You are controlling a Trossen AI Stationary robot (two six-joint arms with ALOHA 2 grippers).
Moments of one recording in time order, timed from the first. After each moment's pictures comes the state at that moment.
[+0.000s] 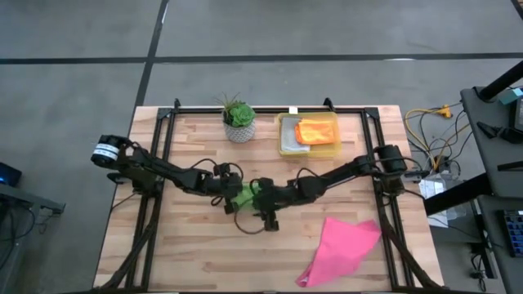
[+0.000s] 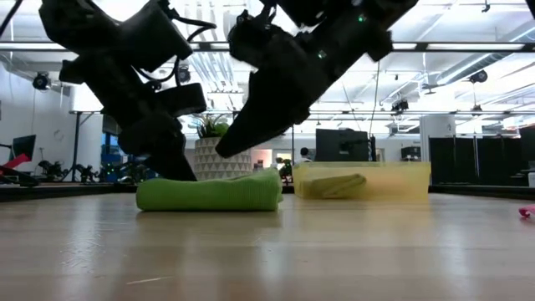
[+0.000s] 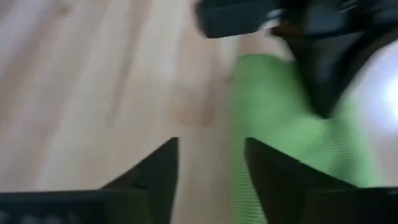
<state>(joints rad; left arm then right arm) -0.15 1.54 0.63 0.02 -0.29 -0.31 0.19 1.98 1.24 0.00 0.02 0.05</state>
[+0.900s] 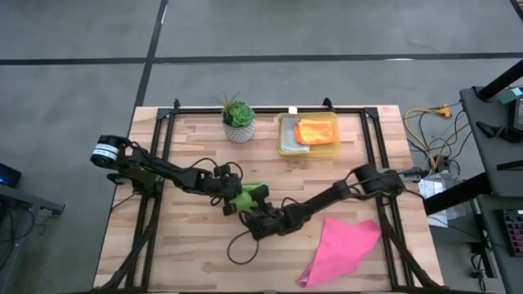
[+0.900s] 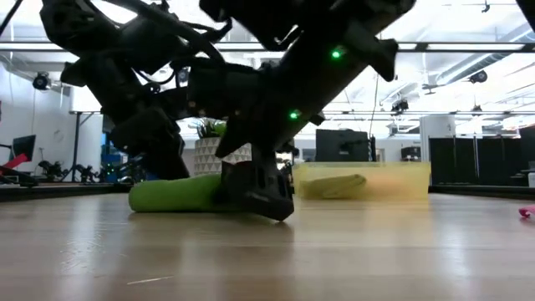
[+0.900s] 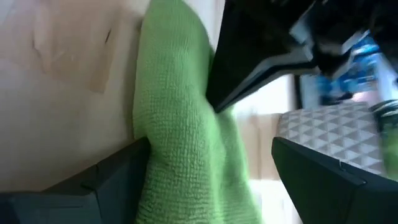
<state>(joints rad) -0.14 1.53 0.62 0.02 -0.21 -0.31 0.34 2.32 1.48 -0.13 0.86 -0.38</state>
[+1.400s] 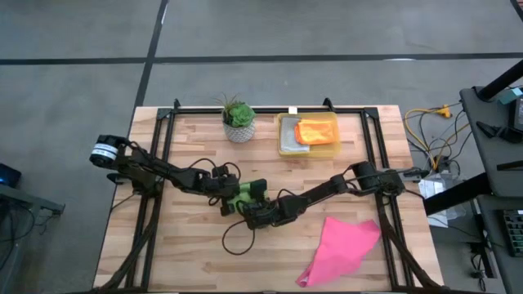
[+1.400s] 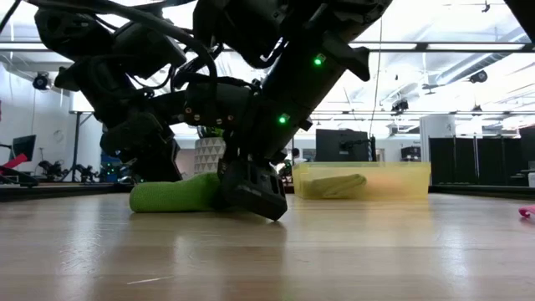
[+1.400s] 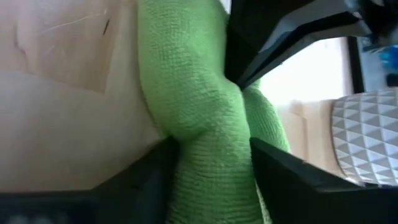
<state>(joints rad) -0.14 1.53 0.58 0.03 -0.19 -0.31 0.29 2.33 1.53 -0.27 0.65 -0.22</state>
